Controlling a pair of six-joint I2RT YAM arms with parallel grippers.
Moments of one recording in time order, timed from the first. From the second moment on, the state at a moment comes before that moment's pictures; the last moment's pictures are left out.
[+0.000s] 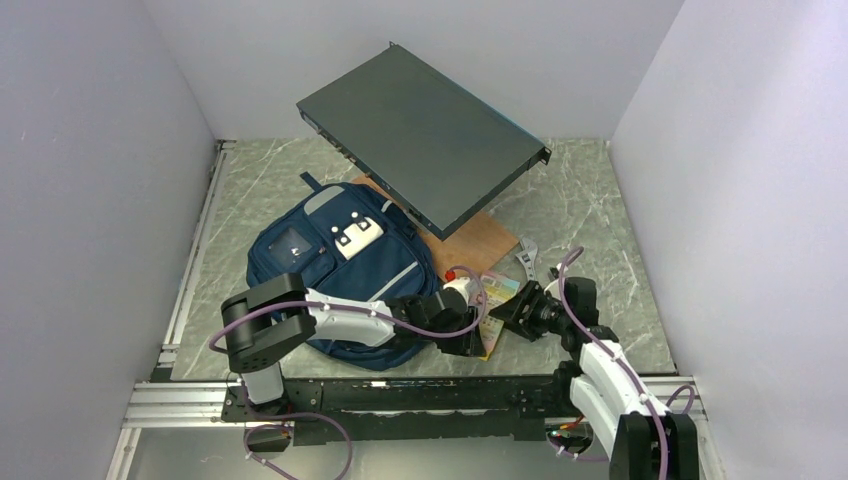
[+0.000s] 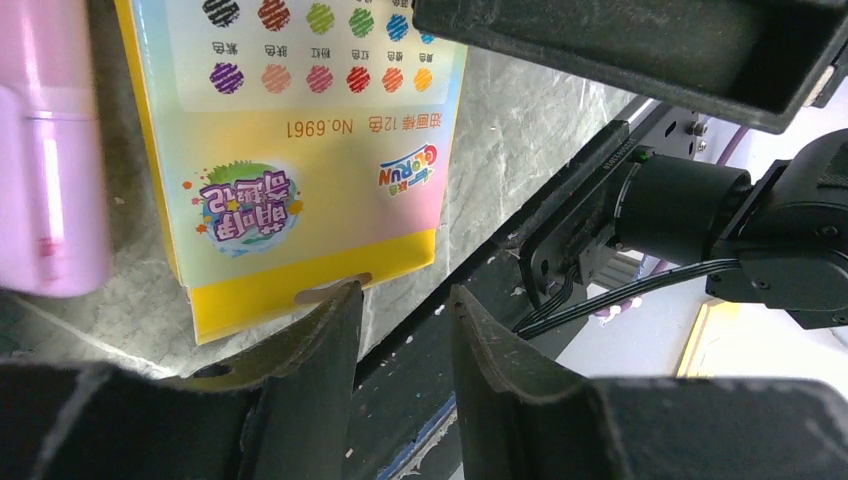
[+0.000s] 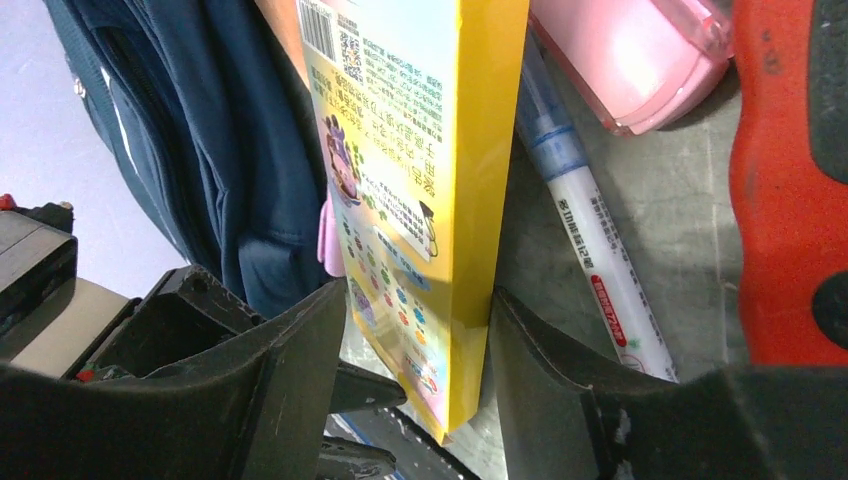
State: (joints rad) left arm -1.23 1.75 0.90 0.14 0.08 -1.01; right arm -0.01 0.79 0.14 -0.16 -0.67 0.73
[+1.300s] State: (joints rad) left arm -1.21 1.15 0.96 -0.74 -0.52 -0.59; right arm -0.01 0.58 0.27 -0.21 -0.79 0.78
